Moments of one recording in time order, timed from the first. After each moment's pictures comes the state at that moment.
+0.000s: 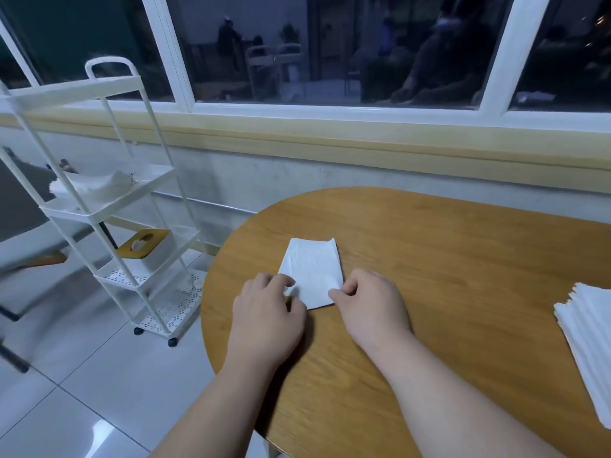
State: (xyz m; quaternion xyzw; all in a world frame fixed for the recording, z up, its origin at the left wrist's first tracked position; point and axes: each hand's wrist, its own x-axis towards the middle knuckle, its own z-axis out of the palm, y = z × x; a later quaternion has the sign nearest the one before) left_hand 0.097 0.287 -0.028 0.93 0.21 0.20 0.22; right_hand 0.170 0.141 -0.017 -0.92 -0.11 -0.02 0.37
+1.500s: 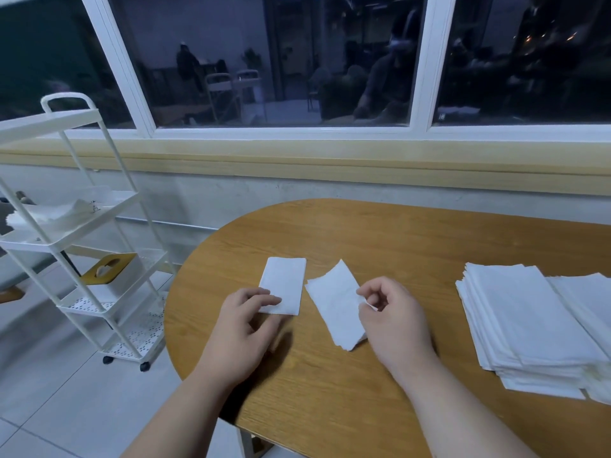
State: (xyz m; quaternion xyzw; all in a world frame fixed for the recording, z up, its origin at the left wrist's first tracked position) left_hand 0.065 0.259 -0.021 0.91 0.04 0.20 0.37; right_hand 0.126 0.025 0.000 -0.81 -0.07 -0.07 0.58
